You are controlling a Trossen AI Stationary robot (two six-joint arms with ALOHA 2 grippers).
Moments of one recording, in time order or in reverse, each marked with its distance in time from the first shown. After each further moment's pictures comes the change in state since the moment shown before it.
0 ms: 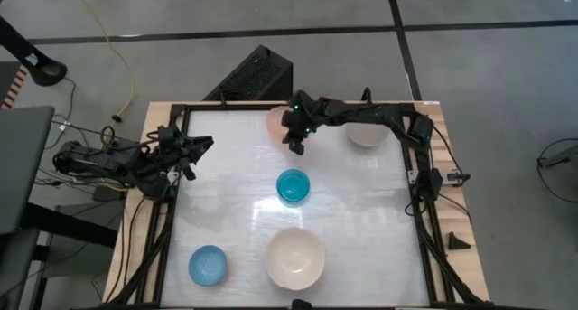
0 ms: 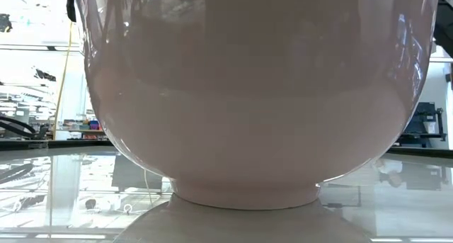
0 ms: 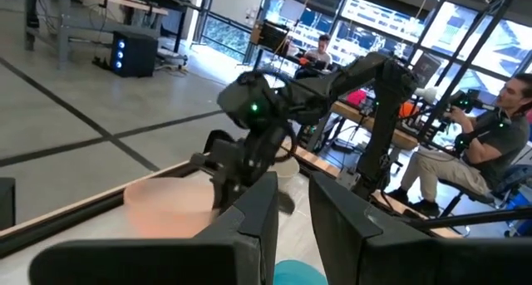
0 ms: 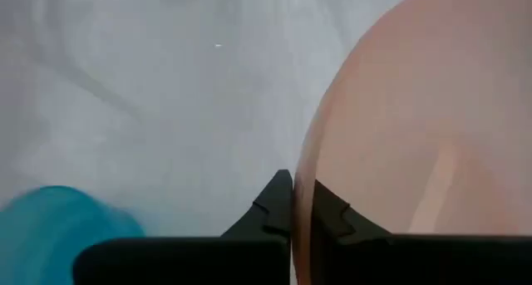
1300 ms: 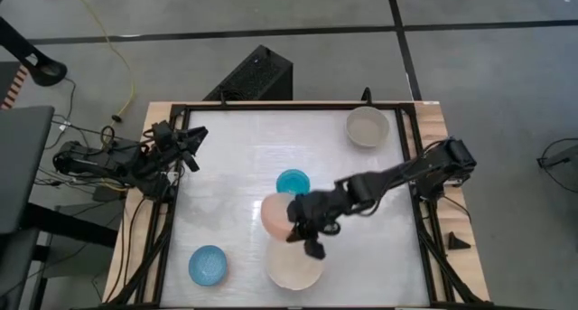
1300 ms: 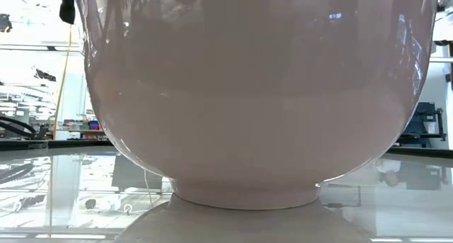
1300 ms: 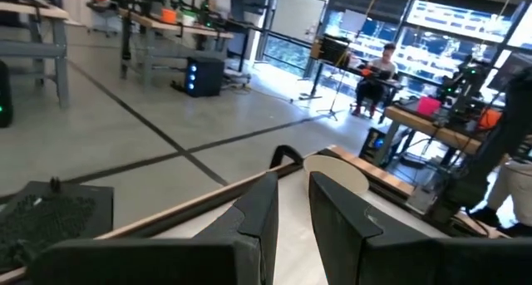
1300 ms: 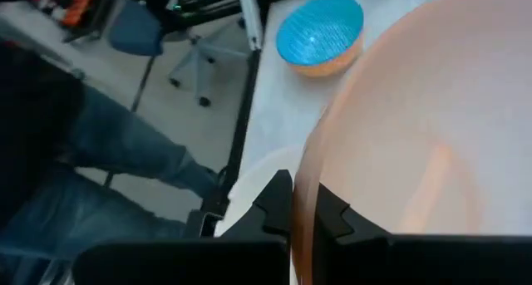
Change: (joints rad) left arm 0.000 -0.002 0.000 -0.001 -0.210 0.114; right arm 0.815 -0.321 -0.002 -0.048 0.301 0.586
